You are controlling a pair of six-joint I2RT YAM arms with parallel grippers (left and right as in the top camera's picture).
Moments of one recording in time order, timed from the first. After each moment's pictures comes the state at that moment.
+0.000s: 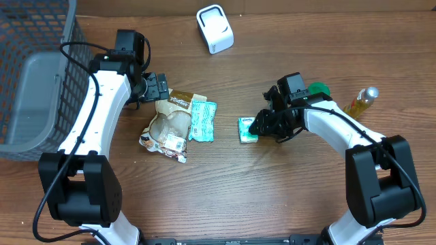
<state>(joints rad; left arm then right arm) -0.08 1.83 1.54 -1.01 -0.07 -0.29 0.27 1.81 1.08 -0.61 -0.46 0.30</state>
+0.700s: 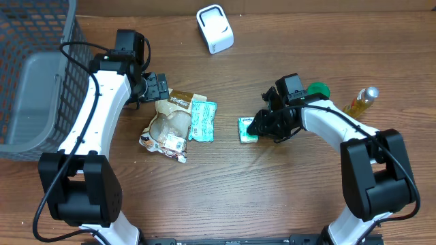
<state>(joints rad) -0.08 1.83 1.54 -1.01 -0.06 -0.29 0.27 1.86 1.08 -0.57 -0.49 0.32</state>
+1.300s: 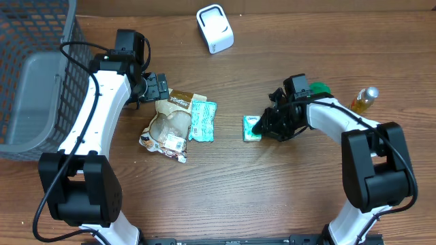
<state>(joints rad) -0.08 1.83 1.54 -1.01 -0.06 -0.29 0.20 1.91 1.08 -0.57 -0.56 0.38</state>
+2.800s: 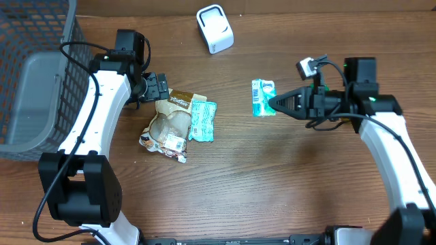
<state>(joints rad) -0.08 1.83 1.54 -1.01 -0.06 -0.29 -0.02 1.47 1.12 -0.63 -1.56 0.20</state>
